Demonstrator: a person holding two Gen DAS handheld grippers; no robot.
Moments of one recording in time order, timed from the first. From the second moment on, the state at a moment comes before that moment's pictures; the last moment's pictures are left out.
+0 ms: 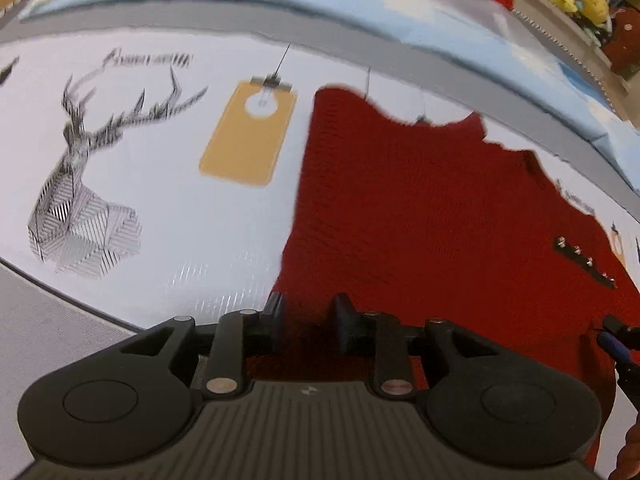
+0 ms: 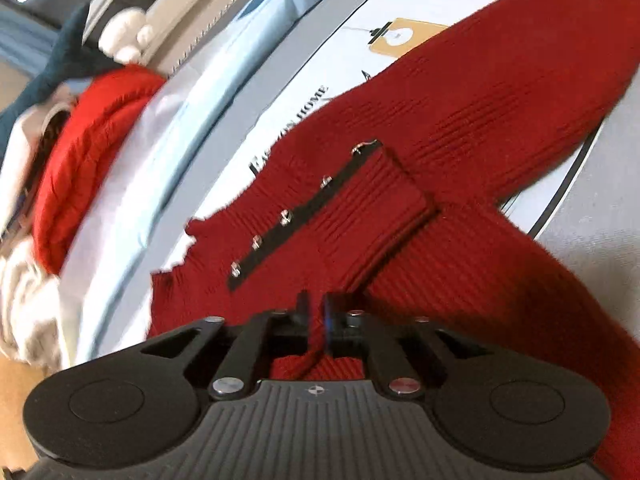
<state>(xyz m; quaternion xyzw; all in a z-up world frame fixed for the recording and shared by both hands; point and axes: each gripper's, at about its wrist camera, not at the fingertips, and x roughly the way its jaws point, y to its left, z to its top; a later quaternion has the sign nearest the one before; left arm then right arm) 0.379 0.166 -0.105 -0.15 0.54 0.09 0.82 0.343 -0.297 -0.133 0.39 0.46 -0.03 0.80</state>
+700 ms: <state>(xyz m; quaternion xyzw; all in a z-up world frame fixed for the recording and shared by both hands) 0.382 0.153 -0.110 -0.11 0.55 0.09 0.82 0.297 -0.522 -0.135 0.41 0.35 -0.28 0.79</state>
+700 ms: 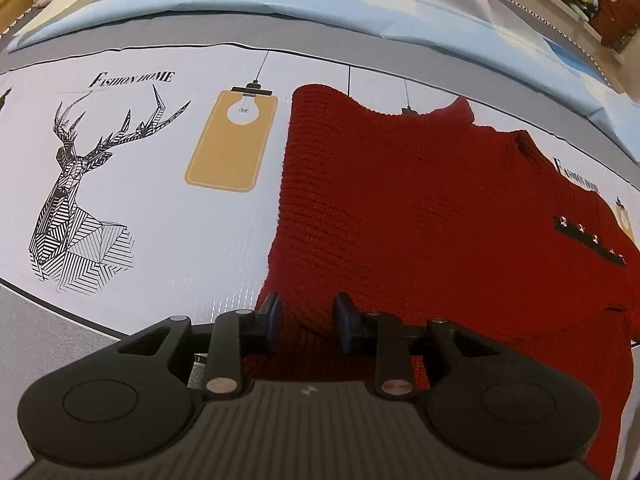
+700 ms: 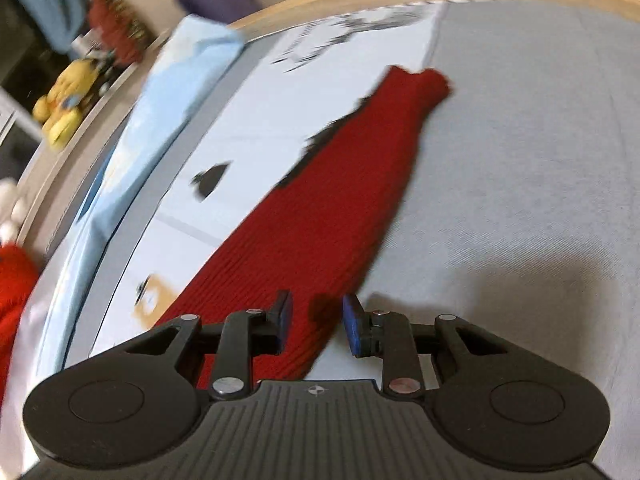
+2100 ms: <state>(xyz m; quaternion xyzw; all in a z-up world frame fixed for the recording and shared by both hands) 0.378 0.188 -0.084 -0.26 0.49 0.06 0.83 0.304 -0.229 -0.097 0.26 0.47 0.08 0.84</state>
